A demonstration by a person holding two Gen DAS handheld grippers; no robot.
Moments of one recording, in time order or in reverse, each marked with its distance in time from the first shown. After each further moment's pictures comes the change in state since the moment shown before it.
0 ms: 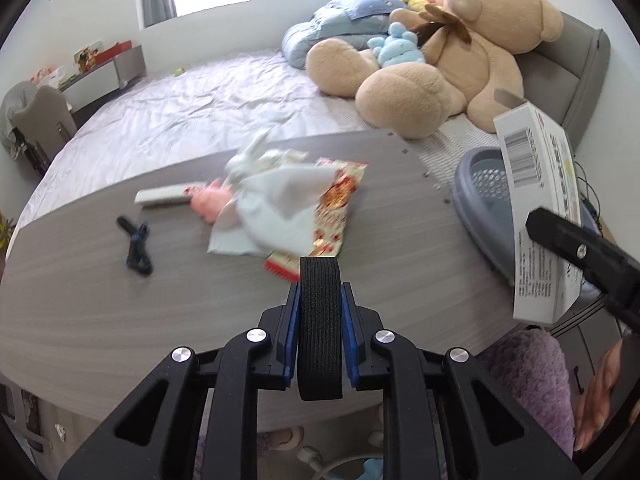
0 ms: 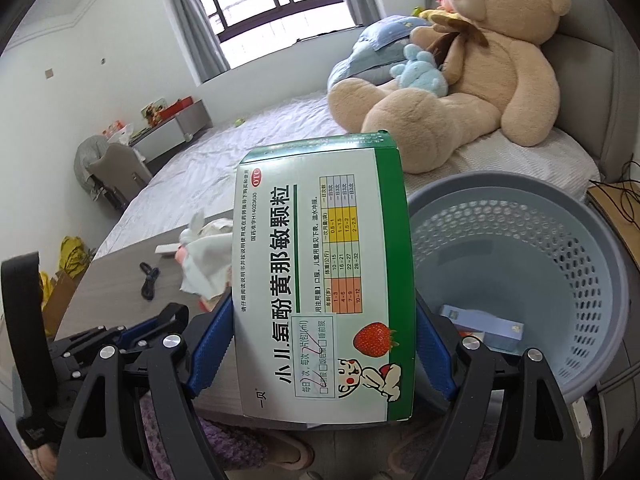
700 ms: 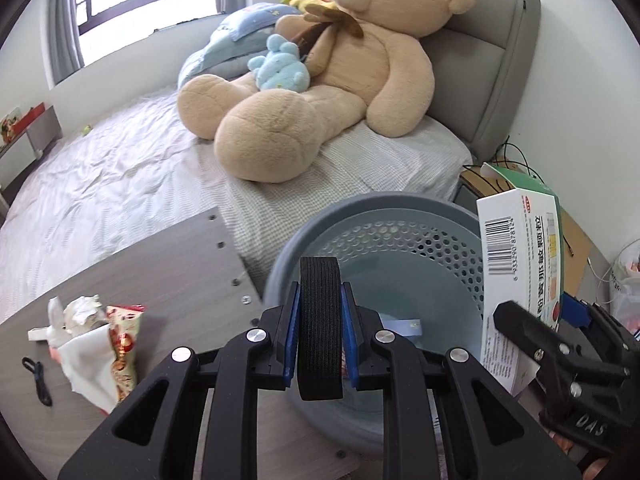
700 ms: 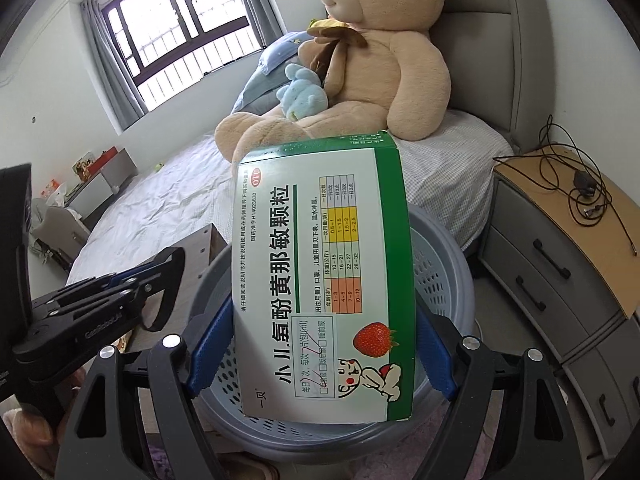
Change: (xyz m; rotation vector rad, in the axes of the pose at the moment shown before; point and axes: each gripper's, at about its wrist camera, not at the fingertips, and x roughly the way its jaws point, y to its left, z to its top) left arm 0.043 -0.178 0.093 0.200 -0.017 -0.179; right arm -0.034 -0.141 0.023 0.168 -0.038 -0.181
